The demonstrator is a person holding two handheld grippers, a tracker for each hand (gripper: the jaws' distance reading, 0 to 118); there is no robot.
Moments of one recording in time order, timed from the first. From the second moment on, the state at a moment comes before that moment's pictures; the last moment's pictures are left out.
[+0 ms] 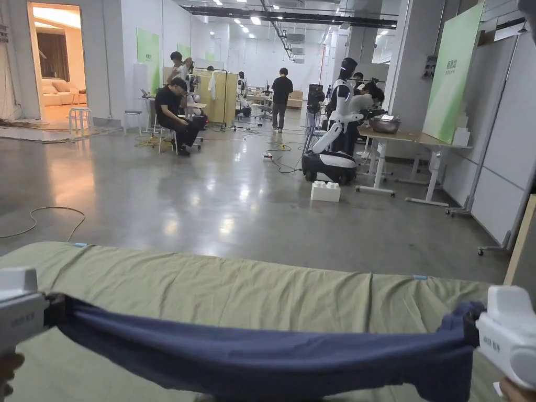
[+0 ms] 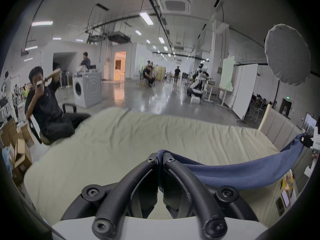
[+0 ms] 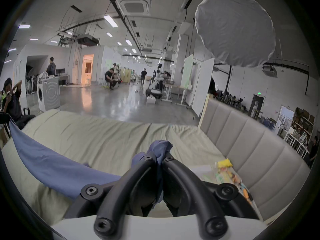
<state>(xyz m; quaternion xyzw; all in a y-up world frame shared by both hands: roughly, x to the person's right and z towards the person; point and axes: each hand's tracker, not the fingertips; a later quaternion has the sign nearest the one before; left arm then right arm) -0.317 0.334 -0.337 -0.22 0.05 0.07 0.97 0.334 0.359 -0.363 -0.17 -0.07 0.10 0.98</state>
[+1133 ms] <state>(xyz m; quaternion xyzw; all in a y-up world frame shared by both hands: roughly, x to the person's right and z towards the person) -0.271 0.252 -0.207 -0.30 0.09 -0.01 0.95 0.286 0.257 -0.237 -0.20 -0.04 0.13 0.97</state>
